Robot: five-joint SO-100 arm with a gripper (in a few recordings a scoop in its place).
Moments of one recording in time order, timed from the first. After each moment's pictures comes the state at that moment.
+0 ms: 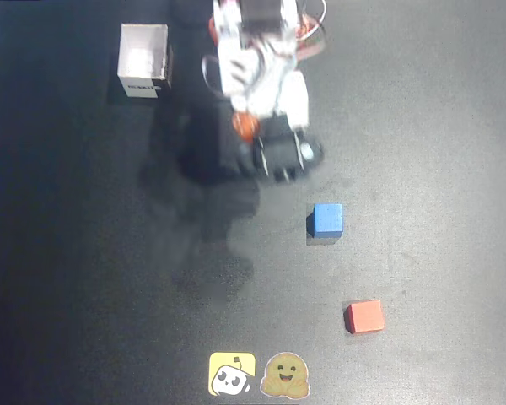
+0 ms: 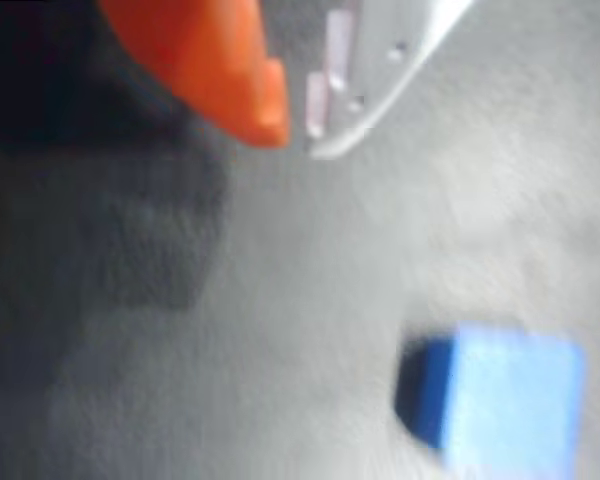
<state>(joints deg) -4.6 132.8 129.0 68.1 87.1</state>
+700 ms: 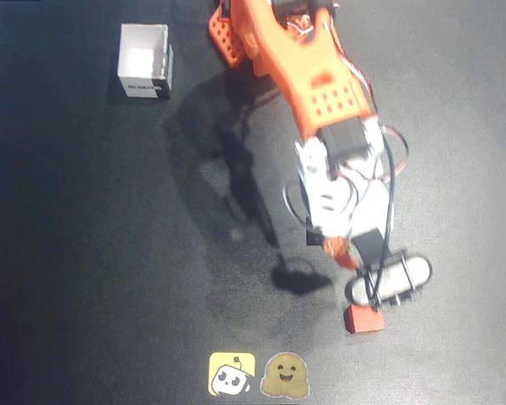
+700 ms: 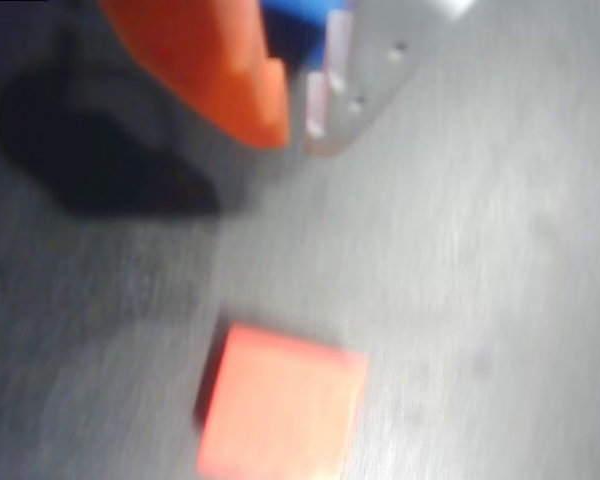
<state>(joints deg) -18.5 76.6 75.2 65.6 90.0</state>
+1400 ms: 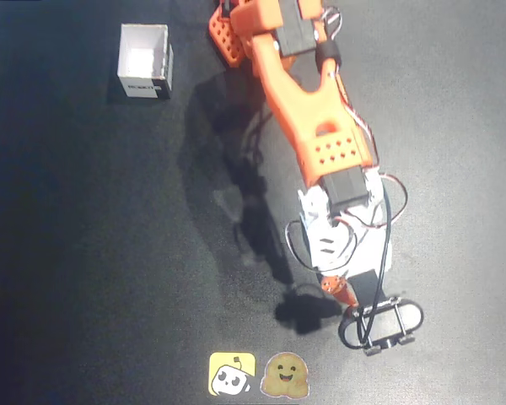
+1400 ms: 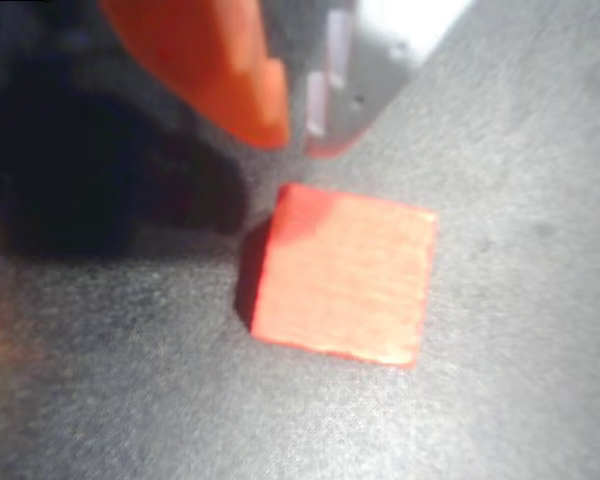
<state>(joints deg) -17.1 61.1 61.3 64.7 91.9</state>
